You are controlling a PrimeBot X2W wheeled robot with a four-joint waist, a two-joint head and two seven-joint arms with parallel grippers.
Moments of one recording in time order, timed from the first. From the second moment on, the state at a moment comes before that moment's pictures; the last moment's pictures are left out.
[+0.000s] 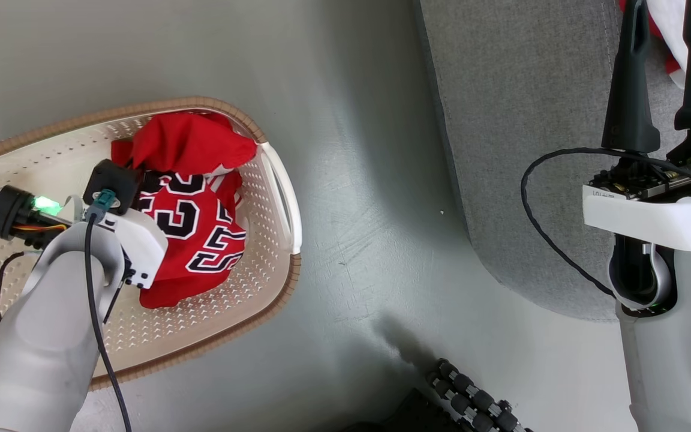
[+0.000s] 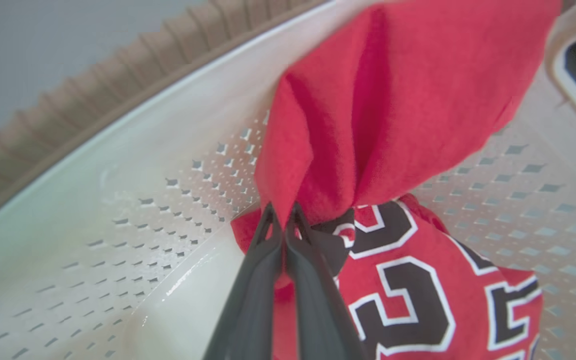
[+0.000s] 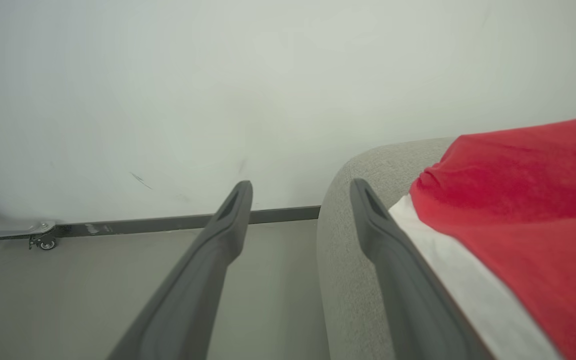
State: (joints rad) left arm -0.83 0.31 -0.47 1.02 -0.10 0.01 -0.22; right arm -0.50 -0.04 0.00 0.01 0.32 0.13 -0.26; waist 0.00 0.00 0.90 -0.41
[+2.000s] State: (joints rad) left arm -0.59 0.29 -0.45 0.30 -0.10 0.12 -0.25; right arm -0.51 -0.08 0.14 0.17 0.17 0.13 -0.26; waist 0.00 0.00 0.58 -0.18
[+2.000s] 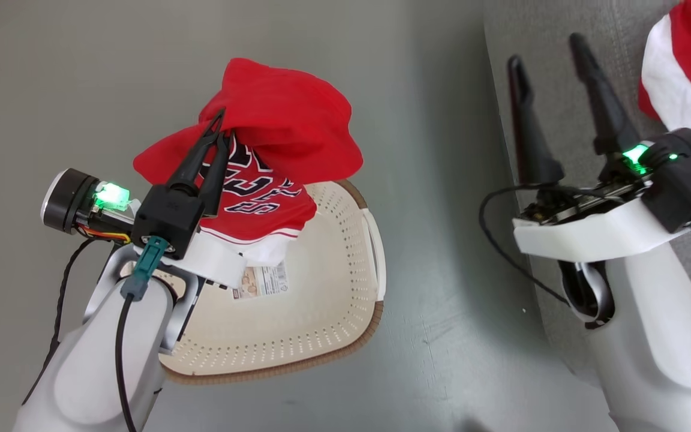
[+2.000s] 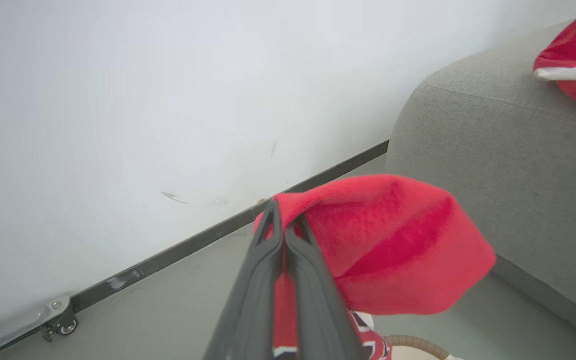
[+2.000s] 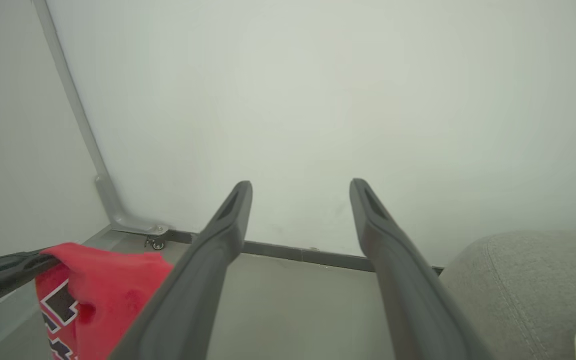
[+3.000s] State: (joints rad) left arm -0.53 0.40 -0.44 0.12 -0.08 0.09 -0.25; right arm -0.49 -0.31 0.61 0.18 0.35 0.13 -0.19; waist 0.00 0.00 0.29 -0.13
